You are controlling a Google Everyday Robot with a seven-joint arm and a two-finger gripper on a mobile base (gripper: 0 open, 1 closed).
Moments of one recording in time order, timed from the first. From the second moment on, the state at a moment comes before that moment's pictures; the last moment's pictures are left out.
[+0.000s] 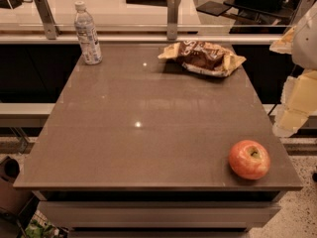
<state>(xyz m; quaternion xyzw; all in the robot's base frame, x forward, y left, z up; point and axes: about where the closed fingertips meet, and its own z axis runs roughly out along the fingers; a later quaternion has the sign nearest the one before) 0.438 -0.214 0.985 -0.60 0.78 -0.04 0.17</state>
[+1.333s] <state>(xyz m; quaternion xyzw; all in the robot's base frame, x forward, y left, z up) 0.427 -0.228 0.948 -0.60 0.75 0.07 0.26</state>
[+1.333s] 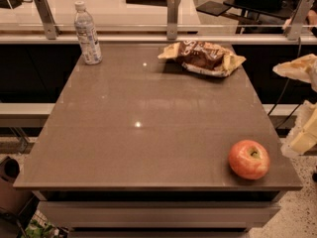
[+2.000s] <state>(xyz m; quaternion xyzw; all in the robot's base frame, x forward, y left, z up) 0.420 -0.216 0.909 -0.59 0.73 0.15 0.32</state>
